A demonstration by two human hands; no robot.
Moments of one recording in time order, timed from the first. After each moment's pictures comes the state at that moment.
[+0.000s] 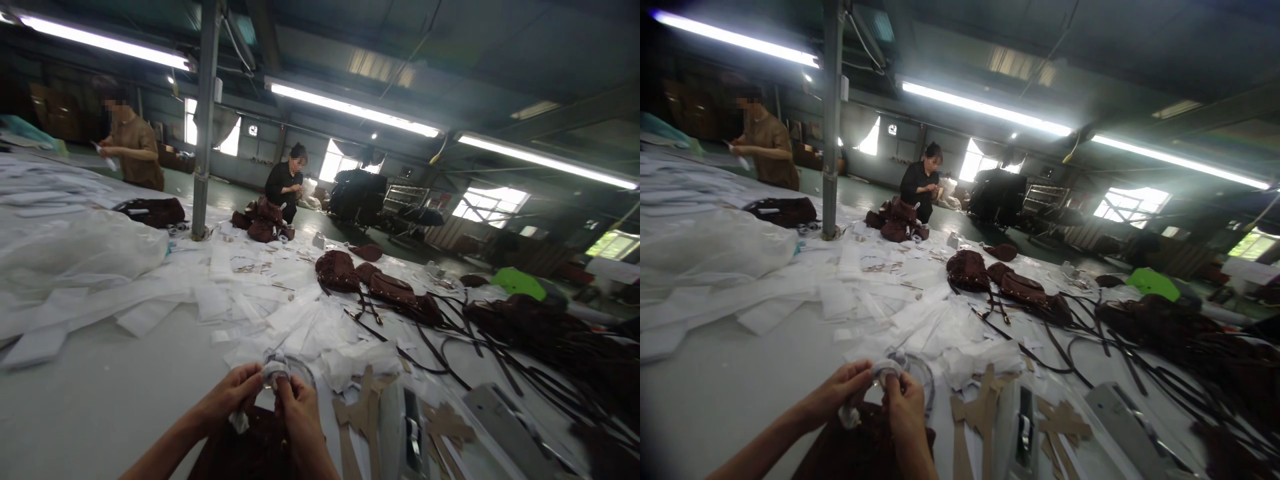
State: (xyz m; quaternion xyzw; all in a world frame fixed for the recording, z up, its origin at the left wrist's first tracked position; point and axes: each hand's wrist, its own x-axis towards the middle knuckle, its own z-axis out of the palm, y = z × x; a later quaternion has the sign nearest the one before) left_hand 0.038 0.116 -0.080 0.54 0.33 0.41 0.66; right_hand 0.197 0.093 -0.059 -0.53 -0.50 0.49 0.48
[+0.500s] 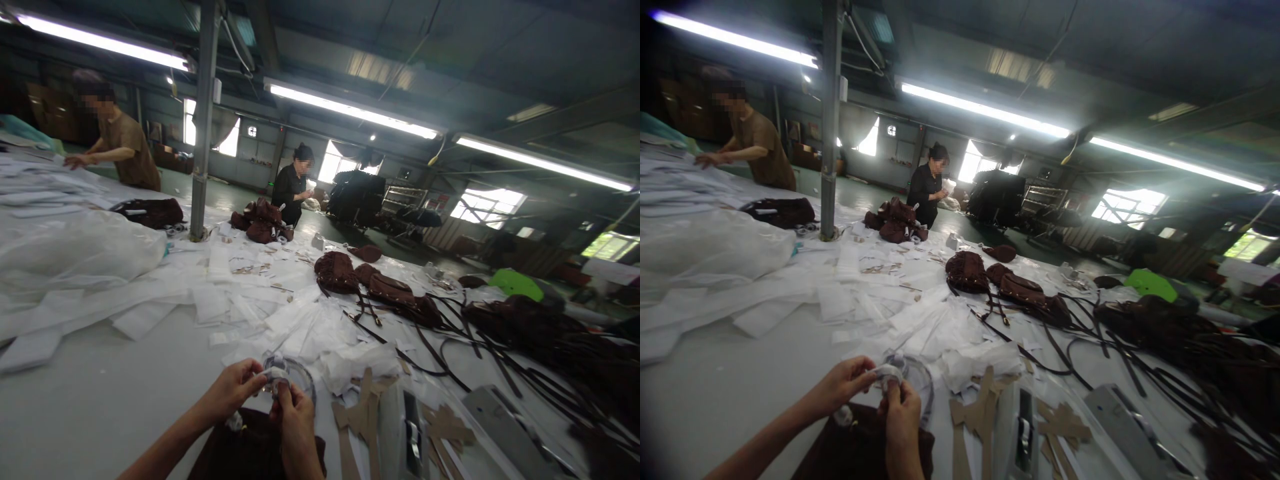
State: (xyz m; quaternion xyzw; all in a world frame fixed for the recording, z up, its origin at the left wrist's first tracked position) left_hand 0.037 0.130 -0.076 0.60 0.42 0.42 0.54; right_hand 0.189 0.094 -0.085 -0.52 -0.39 0.51 0.57
